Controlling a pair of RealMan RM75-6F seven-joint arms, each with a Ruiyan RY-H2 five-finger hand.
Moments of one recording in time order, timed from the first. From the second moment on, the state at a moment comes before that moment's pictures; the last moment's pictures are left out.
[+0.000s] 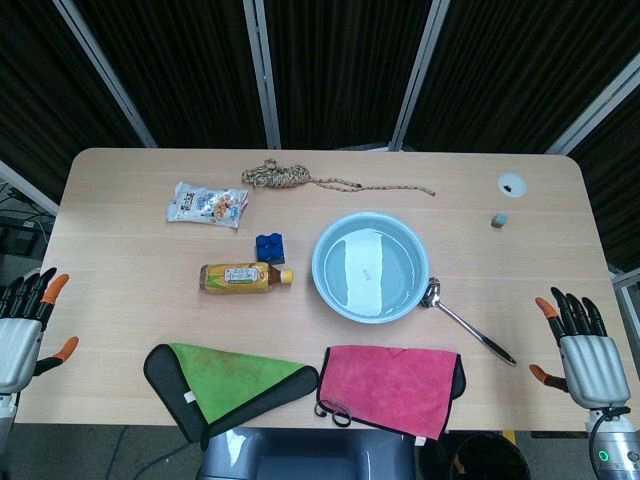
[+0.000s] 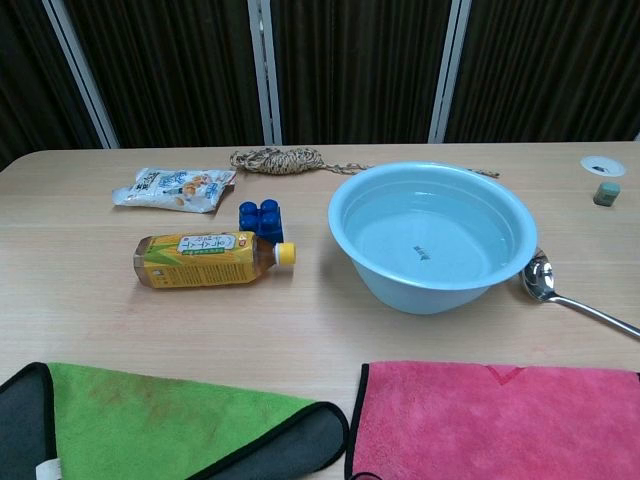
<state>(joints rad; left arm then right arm) -0.10 -1.14 -0.03 -1.61 1.53 1.51 0.13 0.08 -1.13 0.04 -1.62 -1.51 1.46 -0.16</state>
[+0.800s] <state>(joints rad) -0.12 -1.10 -0.05 -1.60 1.55 1.50 -0.06 0.12 -1.21 0.04 -1.64 -1.42 1.32 -0.28</state>
